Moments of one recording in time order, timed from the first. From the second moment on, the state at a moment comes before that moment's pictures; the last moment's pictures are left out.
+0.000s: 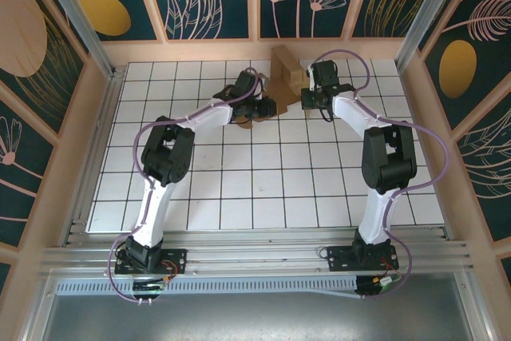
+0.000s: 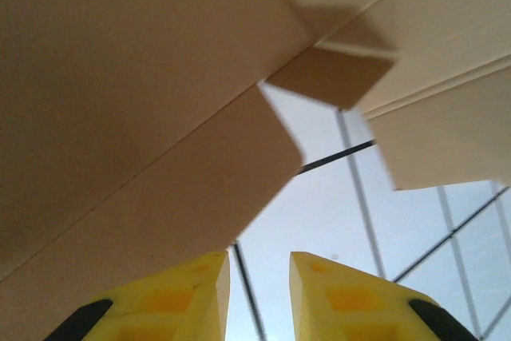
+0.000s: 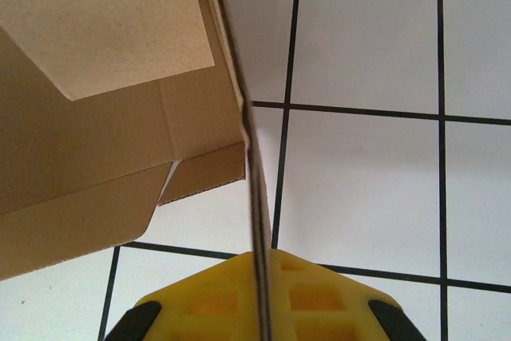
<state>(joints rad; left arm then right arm) -0.56 2.30 1.79 -0.30 0.31 -0.57 0.29 1.93 1.49 -0.42 0.03 0.12</state>
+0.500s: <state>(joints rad) -0.56 2.38 1.77 -0.26 0.32 -0.57 0.29 1.93 1.53 -0.47 0.00 0.22</state>
